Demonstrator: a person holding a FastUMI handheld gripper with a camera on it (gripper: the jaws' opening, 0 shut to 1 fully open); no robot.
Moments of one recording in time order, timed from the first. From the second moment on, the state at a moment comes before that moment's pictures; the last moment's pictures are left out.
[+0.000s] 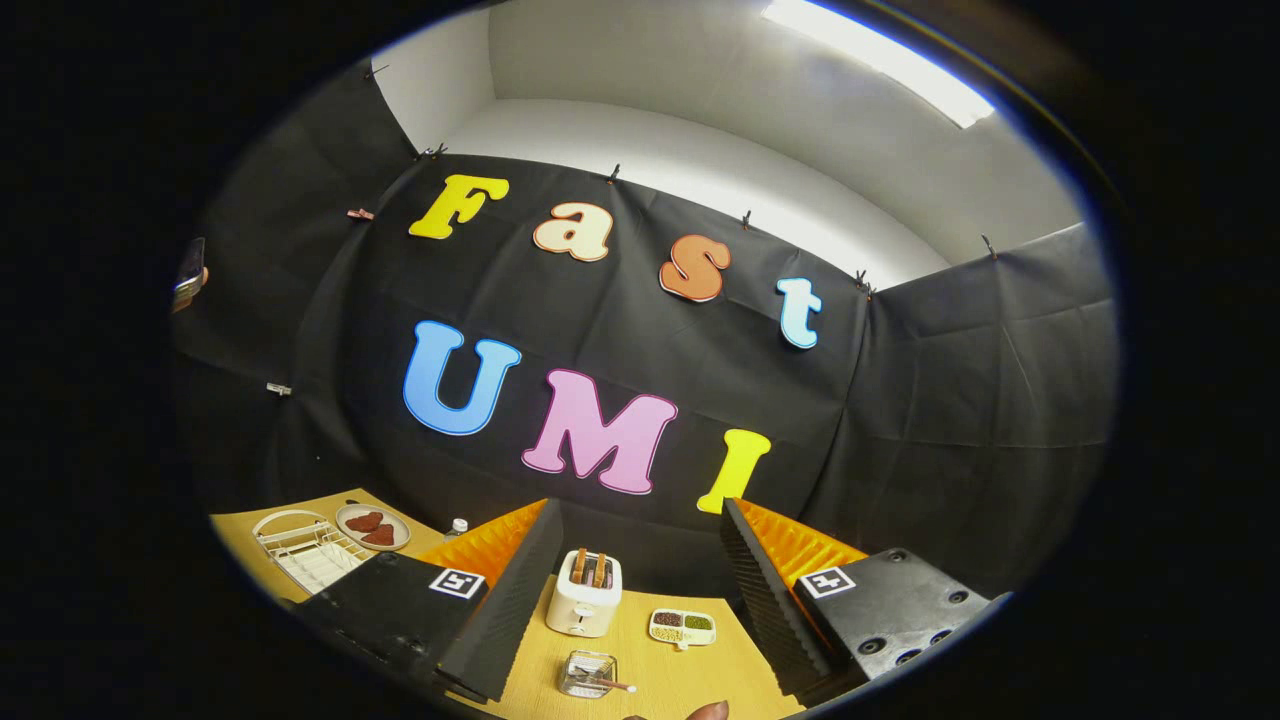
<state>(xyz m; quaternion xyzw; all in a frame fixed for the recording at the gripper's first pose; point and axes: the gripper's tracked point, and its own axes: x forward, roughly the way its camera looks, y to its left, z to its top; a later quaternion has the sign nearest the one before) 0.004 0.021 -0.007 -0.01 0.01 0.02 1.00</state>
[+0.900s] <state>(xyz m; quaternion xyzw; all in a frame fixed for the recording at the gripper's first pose) 0.039 0.229 -0.105 0.05 0.20 0.22 0.95</state>
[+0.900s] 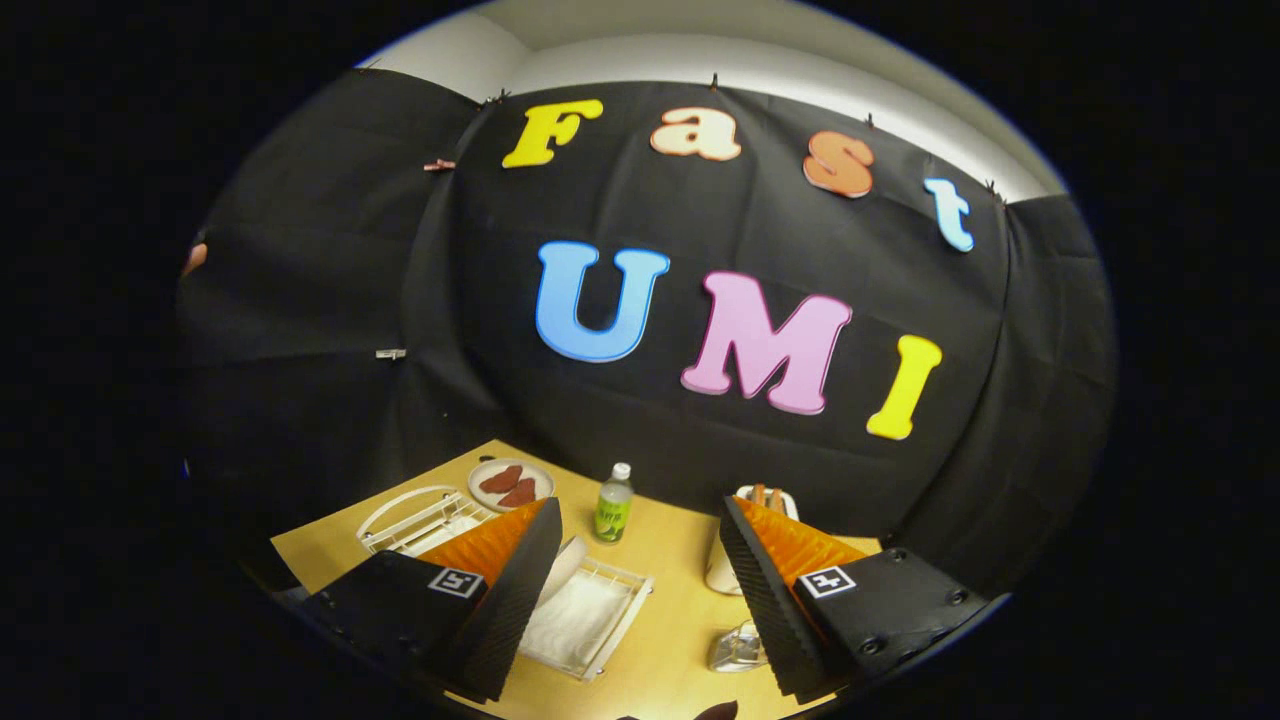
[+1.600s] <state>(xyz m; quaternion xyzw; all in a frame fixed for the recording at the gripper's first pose) 0.076 0.335 -0.270 0.08 0.44 0.16 0.88</state>
